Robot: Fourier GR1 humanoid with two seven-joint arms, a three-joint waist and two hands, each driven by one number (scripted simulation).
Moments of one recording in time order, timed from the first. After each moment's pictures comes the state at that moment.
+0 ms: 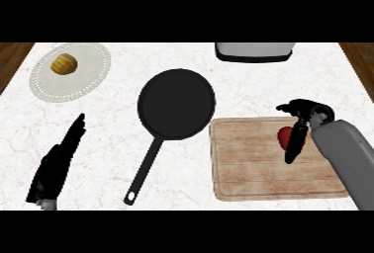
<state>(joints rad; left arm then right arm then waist) 0.07 0.25 -0.04 -1.62 -0.14 0.04 0.15 -0.58 -0.46 0.27 -1.06 0.23 0.67 0.83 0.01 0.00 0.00</state>
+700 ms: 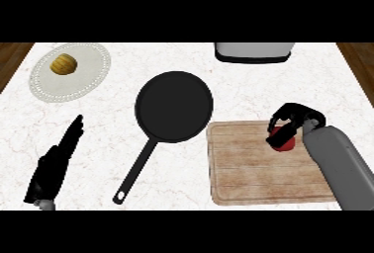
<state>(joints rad) 0.07 0.23 0.01 -1.60 -0.16 0.00 0.13 -0.54 -0.36 0.17 -1.03 0.35 0.60 0.74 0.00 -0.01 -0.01</state>
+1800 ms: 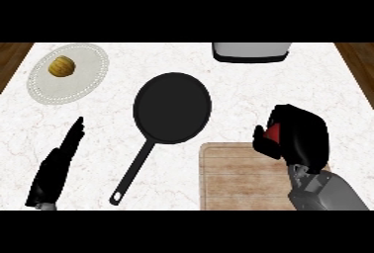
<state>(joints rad) 0.09 0.20 0.00 -1.62 -0.18 0.01 0.13 -0.31 -0.34 0.43 -1.73 1.02 0.07 0.96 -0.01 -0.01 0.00</state>
